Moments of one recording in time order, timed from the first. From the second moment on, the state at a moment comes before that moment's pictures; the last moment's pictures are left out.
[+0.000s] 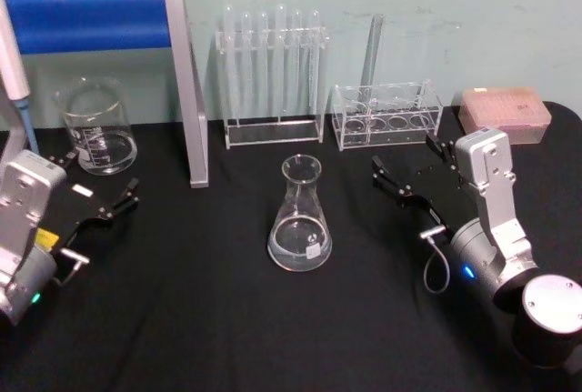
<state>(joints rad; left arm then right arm) -0.20 0.60 0.45 -1.41 -0.25 -0.12 0.03 0.19 0.26 -0.27 -1.34 0.09 -0.14 0.10</state>
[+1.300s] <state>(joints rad) -0.20 0.60 0.45 -1.41 -0.25 -0.12 0.03 0.19 0.26 -0.27 -1.34 0.09 -0.14 0.10</state>
